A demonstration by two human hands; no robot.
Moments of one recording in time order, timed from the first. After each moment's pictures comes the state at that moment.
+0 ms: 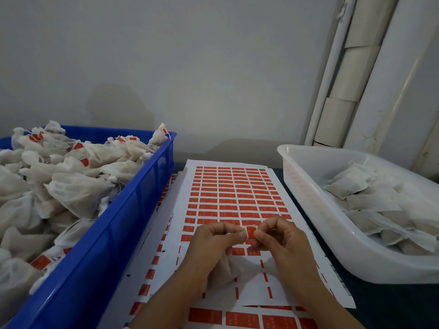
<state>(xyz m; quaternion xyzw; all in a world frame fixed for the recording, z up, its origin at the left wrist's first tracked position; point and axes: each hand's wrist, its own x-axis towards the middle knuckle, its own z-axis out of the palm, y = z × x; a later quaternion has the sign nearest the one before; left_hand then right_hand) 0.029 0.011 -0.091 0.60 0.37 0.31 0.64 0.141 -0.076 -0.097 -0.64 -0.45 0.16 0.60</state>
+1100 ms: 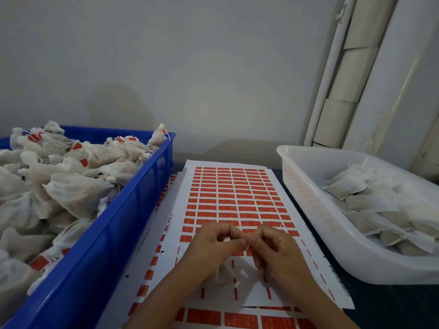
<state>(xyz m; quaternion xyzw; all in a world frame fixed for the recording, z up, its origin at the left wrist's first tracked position) 0.023 0.014 -0.084 0.74 0.25 0.27 0.56 0.138 -0.077 -0.100 -0.63 -0.49 0.22 0.57</state>
